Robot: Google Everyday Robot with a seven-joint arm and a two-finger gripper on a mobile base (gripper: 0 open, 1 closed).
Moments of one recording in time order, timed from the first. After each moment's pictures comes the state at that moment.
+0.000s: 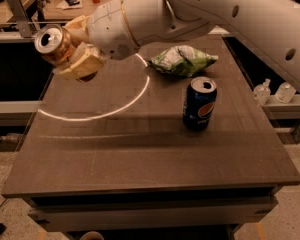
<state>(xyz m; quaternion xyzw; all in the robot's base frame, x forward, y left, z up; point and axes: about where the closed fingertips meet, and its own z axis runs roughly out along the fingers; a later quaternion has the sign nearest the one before) 0.507 0.162 0.999 -0.71 0.43 0.29 0.48</state>
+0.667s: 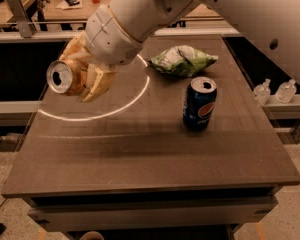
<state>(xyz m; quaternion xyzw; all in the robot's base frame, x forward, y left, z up) 0.473 0.138 0.963 -0.86 0.32 0.19 0.36</state>
